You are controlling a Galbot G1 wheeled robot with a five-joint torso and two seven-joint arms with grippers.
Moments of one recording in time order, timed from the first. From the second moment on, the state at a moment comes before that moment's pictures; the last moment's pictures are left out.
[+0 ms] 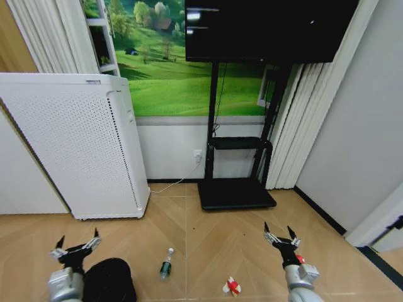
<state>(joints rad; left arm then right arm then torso) 1.73 -1.32 -0.95 -2.11 -0.22 0.14 -0.29 -1.54 1.33 0.74 1.84 0.36 0.19 0.05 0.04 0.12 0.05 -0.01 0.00</state>
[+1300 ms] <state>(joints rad) 1.86 -1.18 -0.91 -1.95 -0.46 0.43 -0.16 -1.51 1.31 0.73 1.78 0.36 0.20 0.05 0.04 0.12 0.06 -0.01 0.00</state>
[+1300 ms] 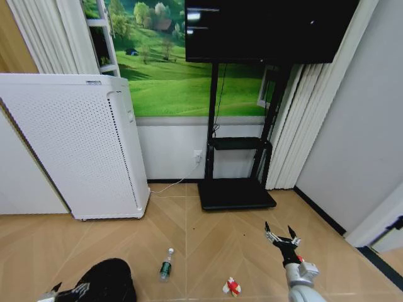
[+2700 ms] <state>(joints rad) 1.80 -1.19 -0.88 -1.86 -0.42 0.47 -0.11 -1.48 1.31 0.70 1.74 0.34 0.22 0.07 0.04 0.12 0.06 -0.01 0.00</state>
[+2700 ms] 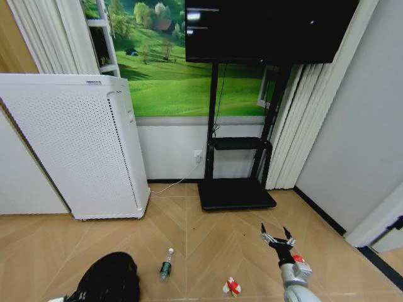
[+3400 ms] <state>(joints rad) 1.74 -1.24 -0.87 -1.98 -0.24 0.29 -0.12 -1.48 1.32 0.69 1.73 0.31 0.22 0.08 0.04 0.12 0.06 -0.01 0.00</state>
